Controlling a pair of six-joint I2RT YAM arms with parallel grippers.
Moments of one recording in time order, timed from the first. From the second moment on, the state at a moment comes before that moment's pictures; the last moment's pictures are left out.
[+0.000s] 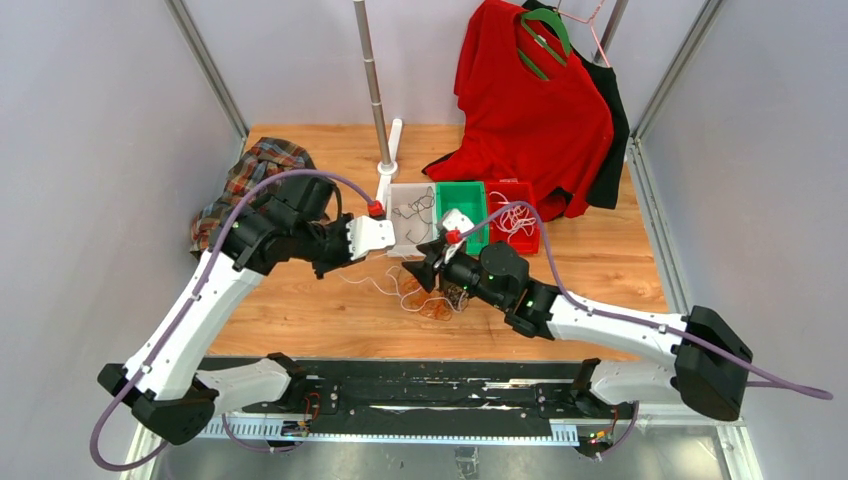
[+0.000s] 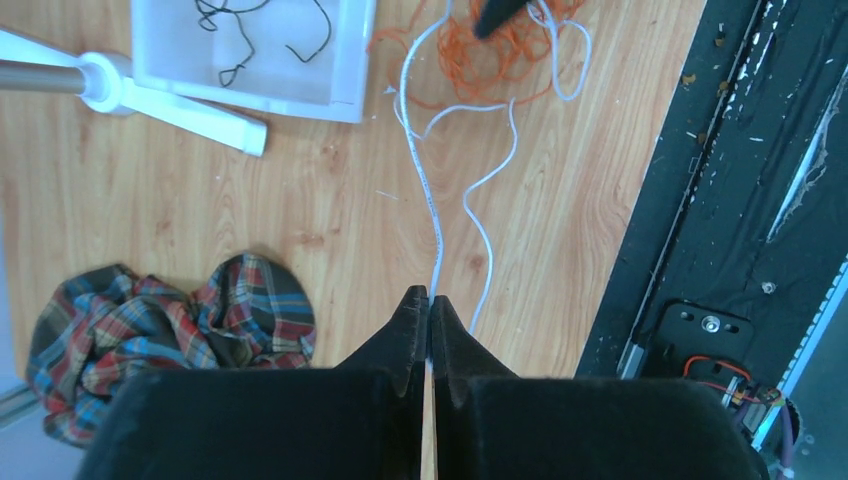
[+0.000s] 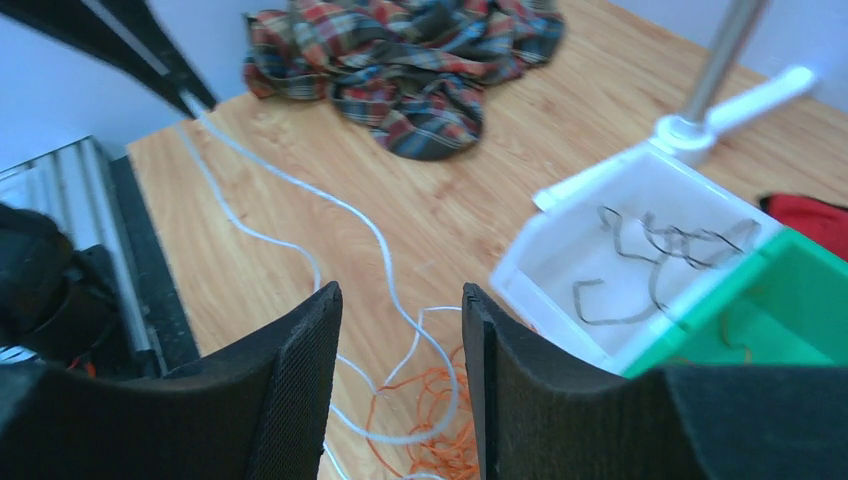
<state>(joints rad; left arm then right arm) -0.57 1.13 1.40 -1.24 0.28 0.78 1.02 1.19 0.67 0.46 0.06 0.08</state>
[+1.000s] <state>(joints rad) -0.57 1.14 1.90 -1.34 0.38 0.84 1.13 1.42 0.83 0.58 0.11 0.07</state>
